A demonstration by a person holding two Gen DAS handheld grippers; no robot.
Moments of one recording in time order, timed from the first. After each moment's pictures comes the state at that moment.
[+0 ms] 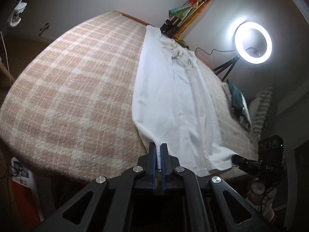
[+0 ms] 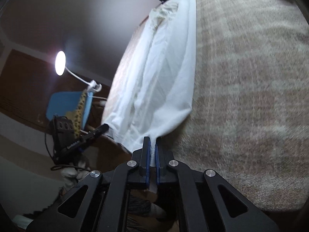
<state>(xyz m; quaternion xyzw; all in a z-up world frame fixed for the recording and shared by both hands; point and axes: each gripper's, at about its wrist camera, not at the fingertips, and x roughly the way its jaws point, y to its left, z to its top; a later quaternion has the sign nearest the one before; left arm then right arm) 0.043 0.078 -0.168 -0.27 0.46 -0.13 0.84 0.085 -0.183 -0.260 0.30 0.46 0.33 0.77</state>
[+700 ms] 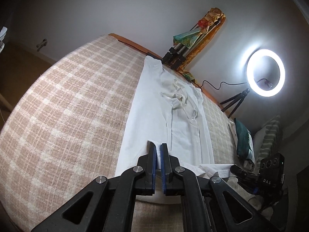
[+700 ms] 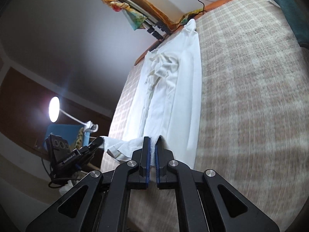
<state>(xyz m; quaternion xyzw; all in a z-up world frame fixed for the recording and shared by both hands) 0.172 0.076 -0.147 -0.29 0.41 -0.09 0.86 0.191 -0.205 -0.221 0.32 0.41 0.28 0.81</state>
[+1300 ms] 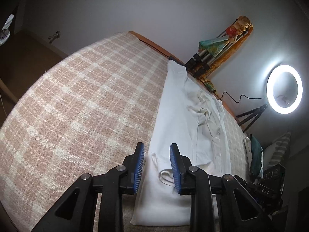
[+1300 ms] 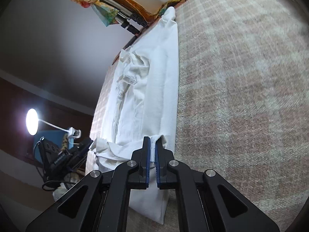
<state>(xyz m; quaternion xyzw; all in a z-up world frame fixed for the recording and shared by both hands) 0.200 0.103 -0.169 -0.31 0.41 -0.04 0.86 0.252 -0.205 -0.248 0.31 0.45 0.24 0.80</state>
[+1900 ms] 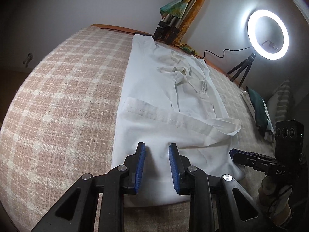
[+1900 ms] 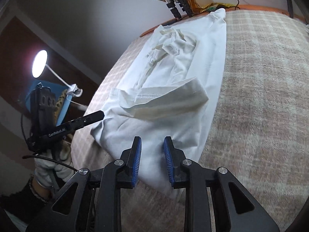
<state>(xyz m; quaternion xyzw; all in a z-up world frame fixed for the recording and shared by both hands) 0.199 0.039 -0.177 -0.18 0.46 -0.11 0.86 0.218 -0.157 -0.242 0.16 0.44 0.32 0.82</state>
